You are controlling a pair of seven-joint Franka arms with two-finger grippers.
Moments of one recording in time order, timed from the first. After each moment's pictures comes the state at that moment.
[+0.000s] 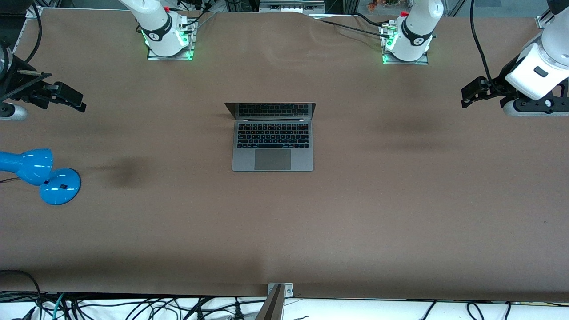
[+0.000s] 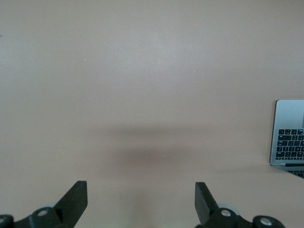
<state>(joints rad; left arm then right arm) 0.05 -0.05 -0.13 -1.69 0.00 1.57 -0.10 0.06 0.00 -0.05 -1.64 0.00 1.59 0.10</state>
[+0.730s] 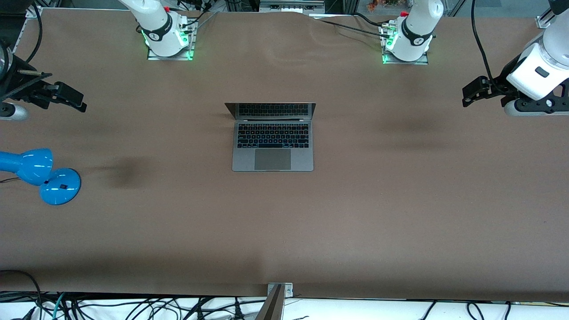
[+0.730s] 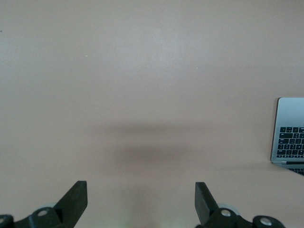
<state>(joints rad) 0.05 -0.05 -0.12 -1.68 0.00 1.55 -0.10 0.06 0.00 -0.05 -1.64 0.01 1.59 0.10</state>
